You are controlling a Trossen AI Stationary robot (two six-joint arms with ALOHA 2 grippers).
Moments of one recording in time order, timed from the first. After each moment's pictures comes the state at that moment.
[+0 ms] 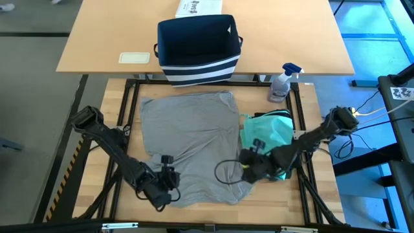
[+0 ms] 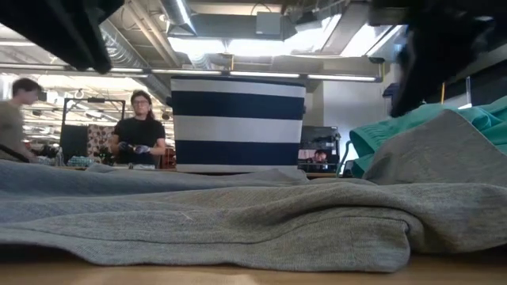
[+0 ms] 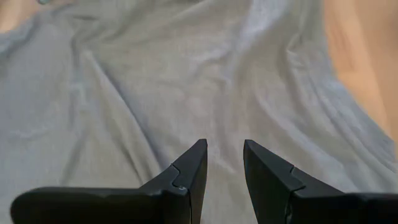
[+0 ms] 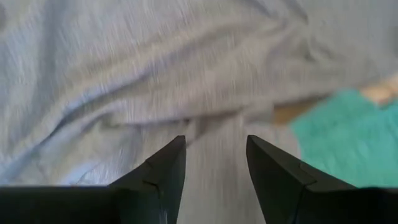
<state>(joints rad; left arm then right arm) -0.74 1.63 1.12 -0.69 -0.59 -0.54 0.51 1.54 1.07 -0.79 0.43 0.75</state>
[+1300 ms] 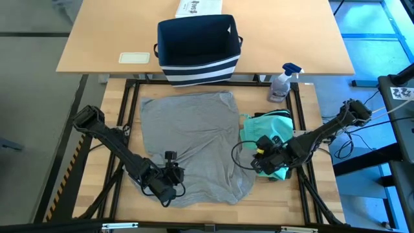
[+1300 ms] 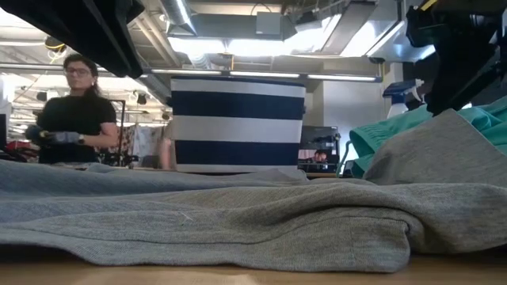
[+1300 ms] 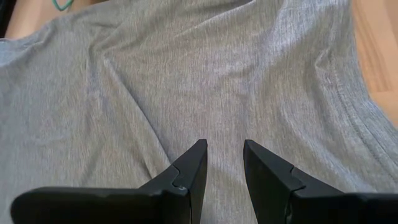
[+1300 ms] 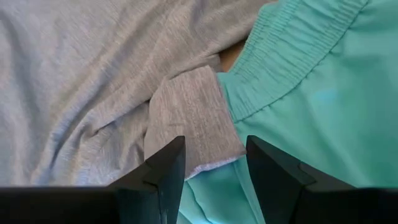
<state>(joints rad) -0.66 1.63 1.12 -0.65 -0.60 -0.49 0.54 1.27 0.86 -0.86 0.41 1.25</state>
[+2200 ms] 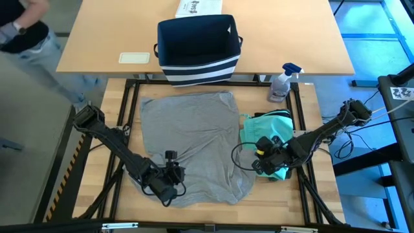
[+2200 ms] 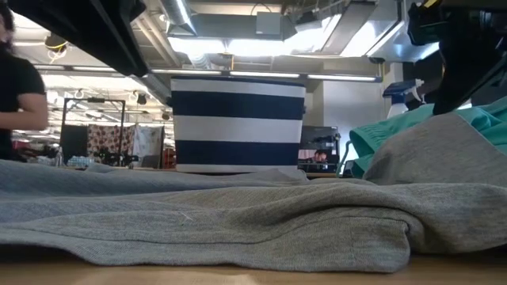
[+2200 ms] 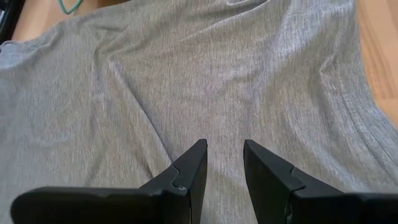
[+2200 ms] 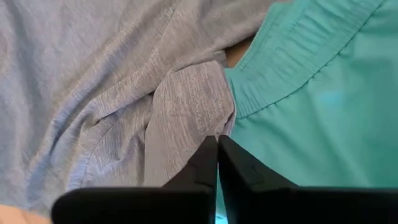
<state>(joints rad) -0.66 1.63 1.12 -0.64 -0.62 -0.49 0.54 1.26 0.86 -0.85 0.39 1.20</state>
